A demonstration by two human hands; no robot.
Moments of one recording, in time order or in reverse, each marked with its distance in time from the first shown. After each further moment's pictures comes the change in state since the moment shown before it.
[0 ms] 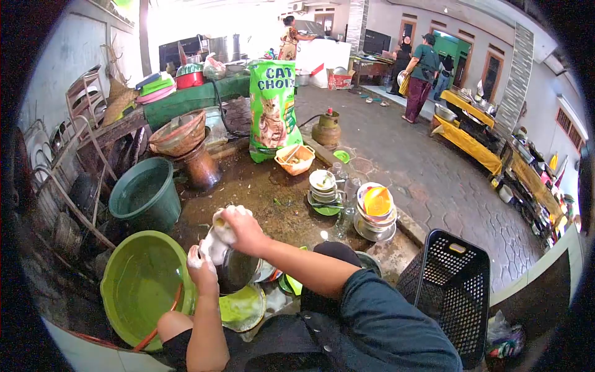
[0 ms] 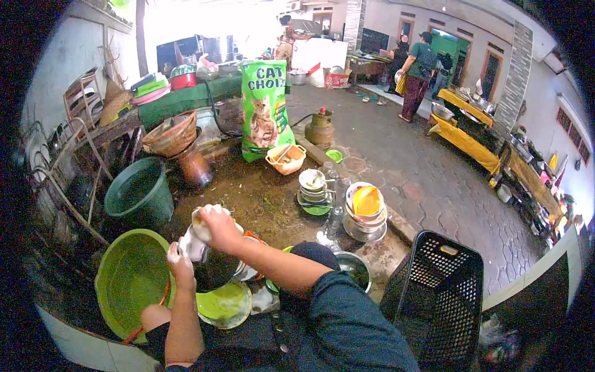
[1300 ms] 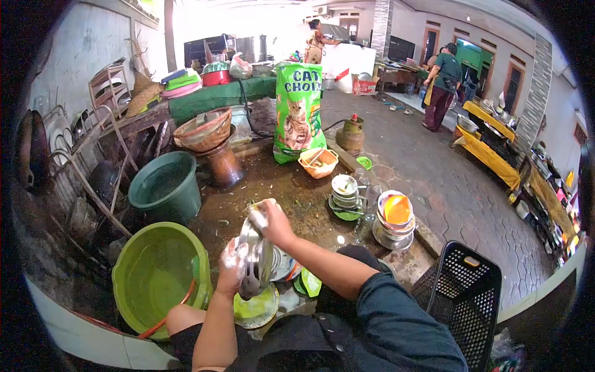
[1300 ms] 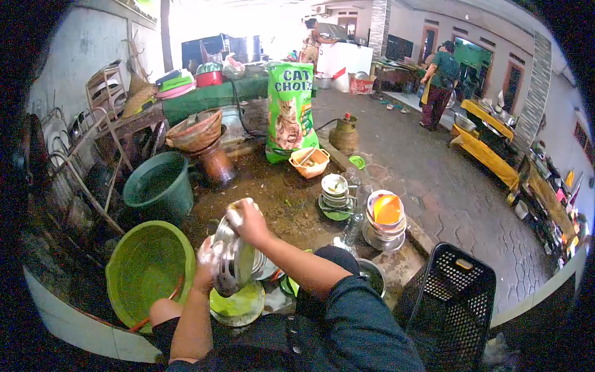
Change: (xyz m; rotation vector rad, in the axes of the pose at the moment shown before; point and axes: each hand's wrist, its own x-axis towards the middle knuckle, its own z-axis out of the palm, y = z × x) left_hand -0.020 0.035 -0.008 -0.364 -0.562 0.045; right_hand -0.004 0.014 0.010 0.161 0.089 0.341
